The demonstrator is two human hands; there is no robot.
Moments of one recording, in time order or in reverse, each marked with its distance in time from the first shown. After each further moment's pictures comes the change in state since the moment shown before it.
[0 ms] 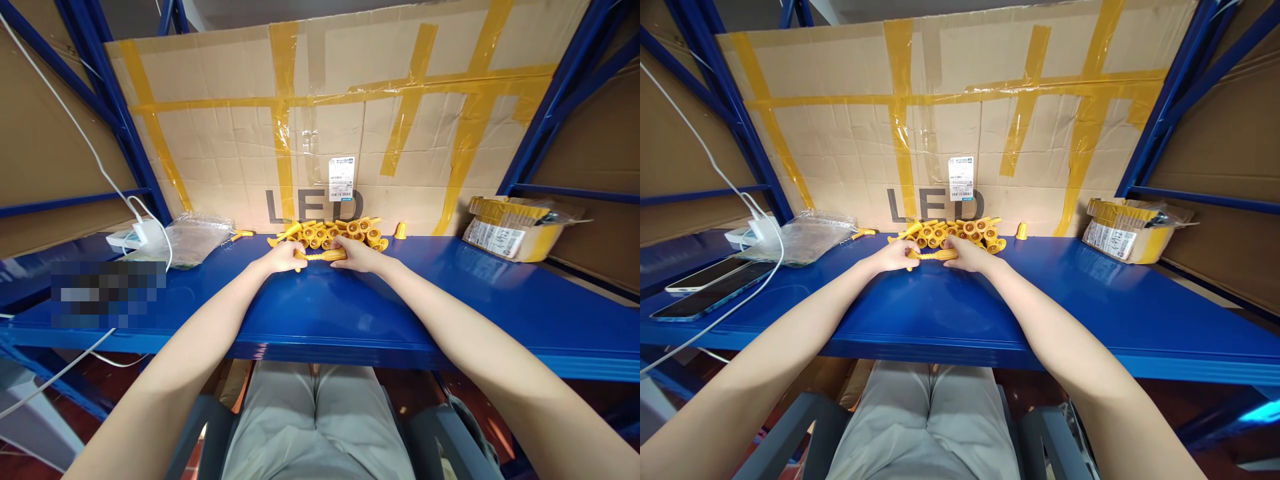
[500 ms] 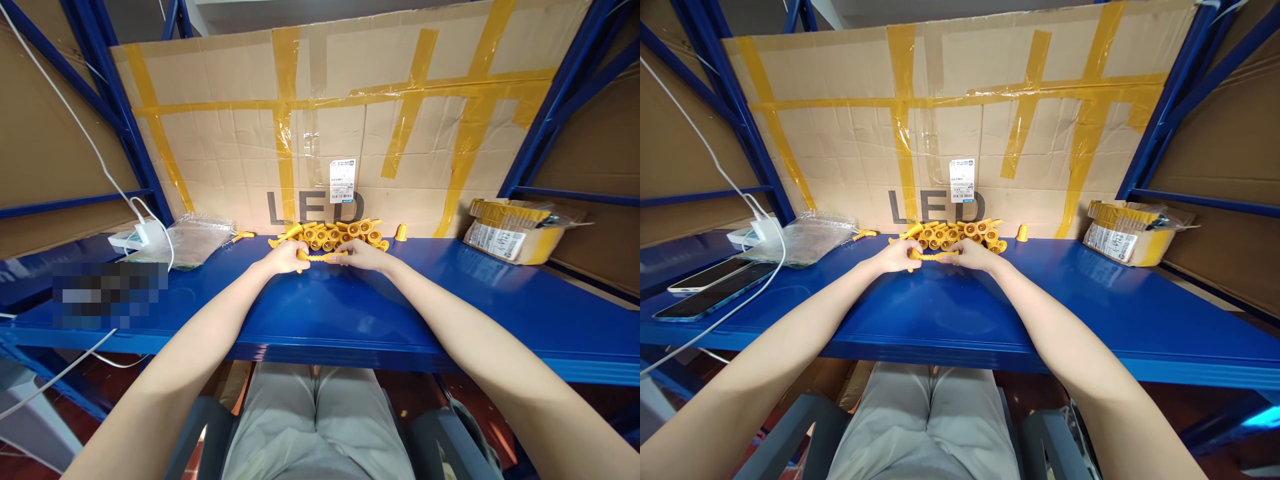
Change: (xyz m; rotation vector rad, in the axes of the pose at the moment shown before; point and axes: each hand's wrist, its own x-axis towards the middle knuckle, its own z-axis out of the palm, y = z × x) left_hand -0.002 0.007 -0.001 0.065 0.058 0.077; right_hand -0.002 -0.002 -0.010 0.219 -0.081 0.107
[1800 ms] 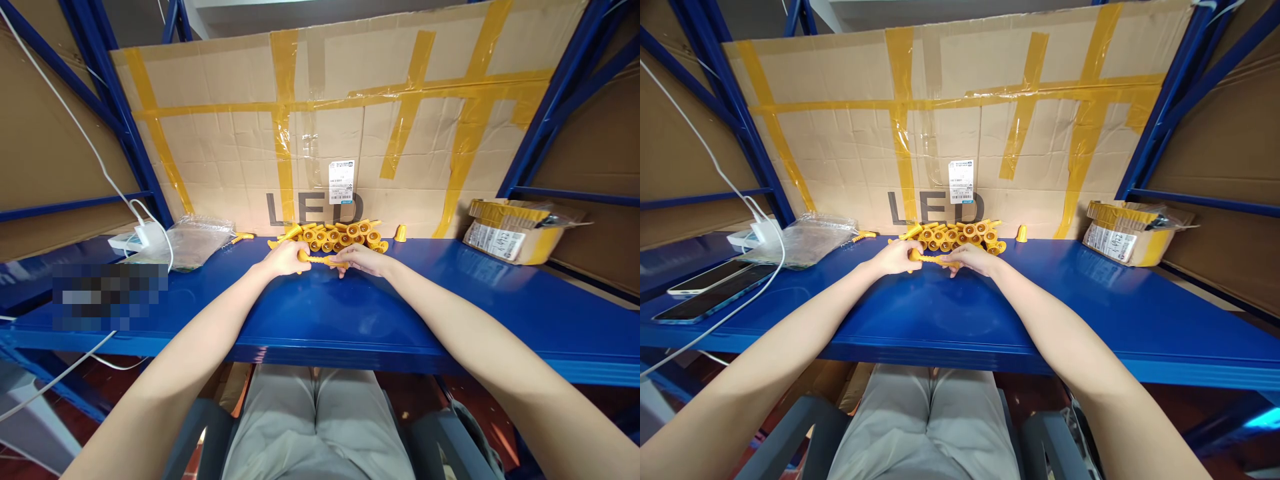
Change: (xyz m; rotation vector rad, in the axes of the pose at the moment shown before) left_hand -0.001 0.004 0.001 0.174 0.092 0.062; right_hand -0.002 0.000 0.008 0.656 -0.135 0.149
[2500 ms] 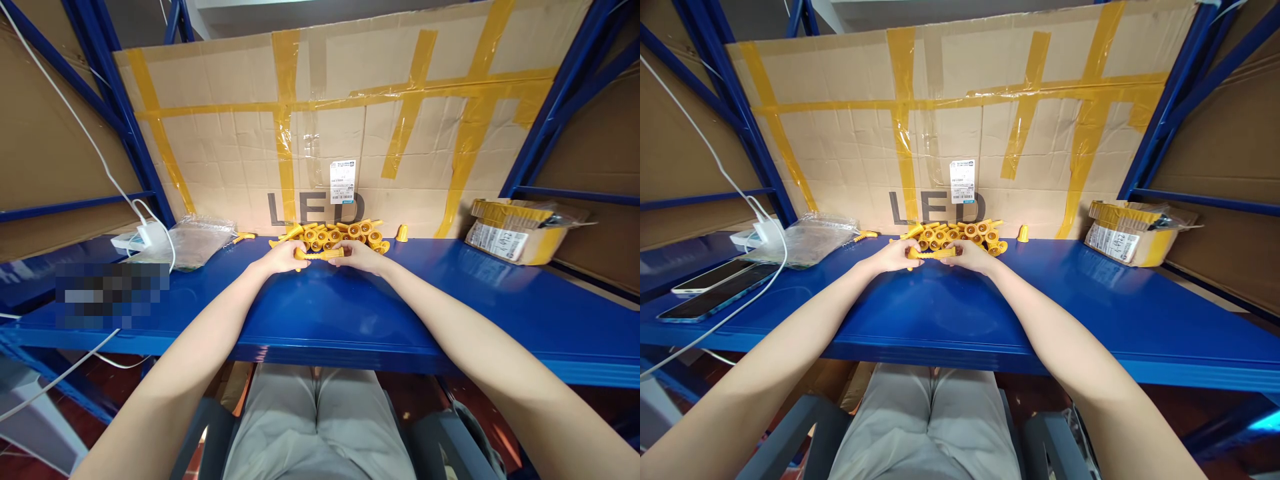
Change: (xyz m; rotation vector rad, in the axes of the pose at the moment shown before) left_hand 0.001 -0.011 -0.003 -0.163 -0.055 -0.066; right_hand 0.011 0.012 -0.003 -0.338 0.219 -0.136
